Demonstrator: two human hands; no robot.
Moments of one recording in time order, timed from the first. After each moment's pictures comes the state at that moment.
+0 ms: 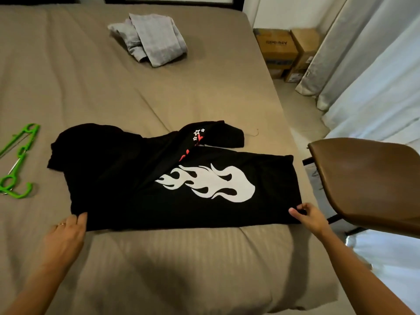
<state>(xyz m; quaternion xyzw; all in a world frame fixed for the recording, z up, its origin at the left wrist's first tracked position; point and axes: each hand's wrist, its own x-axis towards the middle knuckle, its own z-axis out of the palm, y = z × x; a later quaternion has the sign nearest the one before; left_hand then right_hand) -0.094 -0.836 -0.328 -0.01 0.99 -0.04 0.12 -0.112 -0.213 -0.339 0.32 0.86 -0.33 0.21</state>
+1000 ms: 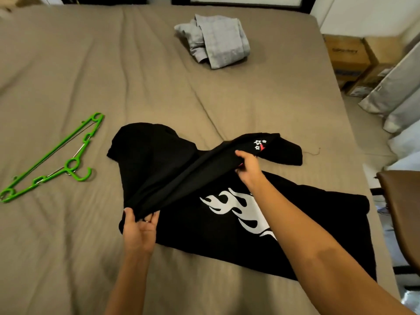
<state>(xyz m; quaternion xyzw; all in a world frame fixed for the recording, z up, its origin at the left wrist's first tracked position) -0.126 -0.754 -0.324 -0.44 0.25 0.85 -0.16 -0.320 -0.533 -0.332 0.34 0.44 -0.82 0.17</state>
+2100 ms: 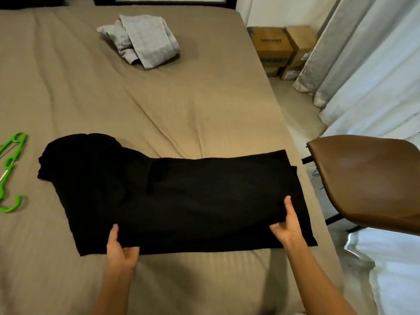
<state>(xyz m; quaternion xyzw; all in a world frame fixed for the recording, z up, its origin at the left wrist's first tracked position) -0.112 -0.683 -0.339 -0.53 0.32 0.79 -0.05 -0.126 -0.303 -0.354 0.45 0.27 -0.85 0.03</state>
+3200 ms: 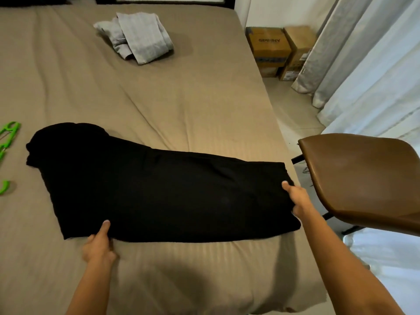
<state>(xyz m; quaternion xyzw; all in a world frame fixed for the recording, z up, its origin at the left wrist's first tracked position) -0.091 -0.676 -0.377 -0.62 0.36 0.69 -0.13 -0.164 -0.197 -0.349 0.47 0.62 -0.62 0.13</state>
